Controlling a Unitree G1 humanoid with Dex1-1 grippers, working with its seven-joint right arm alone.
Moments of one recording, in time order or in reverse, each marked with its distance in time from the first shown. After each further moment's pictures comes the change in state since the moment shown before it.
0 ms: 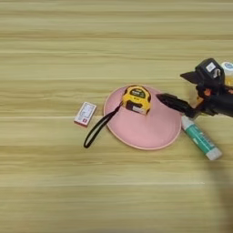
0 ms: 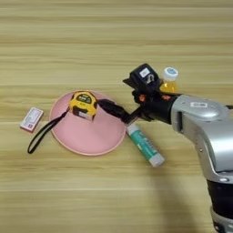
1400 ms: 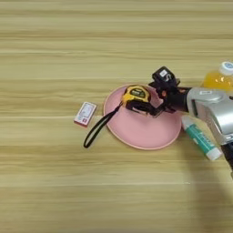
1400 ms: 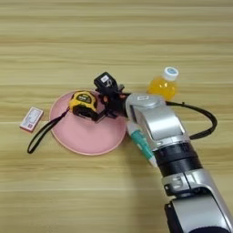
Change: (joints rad) arm -0.233 0.168 0.259 0.604 -0.195 -0.300 0.030
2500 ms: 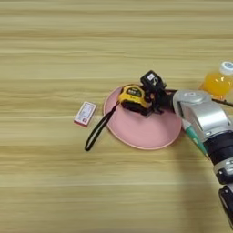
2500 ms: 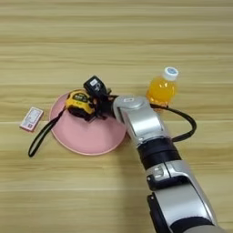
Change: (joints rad) arm -0.059 0.098 -0.004 0.154 -0.081 -0.135 0.010
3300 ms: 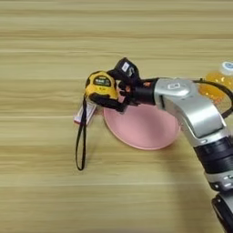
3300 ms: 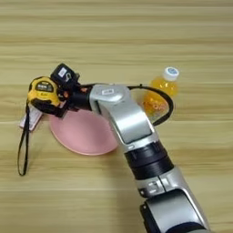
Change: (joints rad) arm 0.042 0.050 0.119 -0.450 0.048 0.148 0.072
